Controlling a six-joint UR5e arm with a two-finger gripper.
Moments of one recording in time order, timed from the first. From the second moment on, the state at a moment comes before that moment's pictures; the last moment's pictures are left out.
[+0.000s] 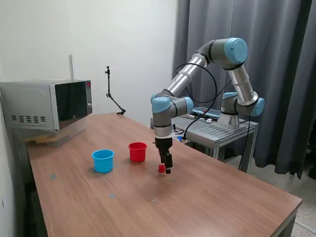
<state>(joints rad) -0.08 -0.80 1.50 -2.15 -1.54 -2.73</state>
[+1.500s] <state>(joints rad) -0.09 -0.81 1.50 -2.15 -1.55 -2.73</state>
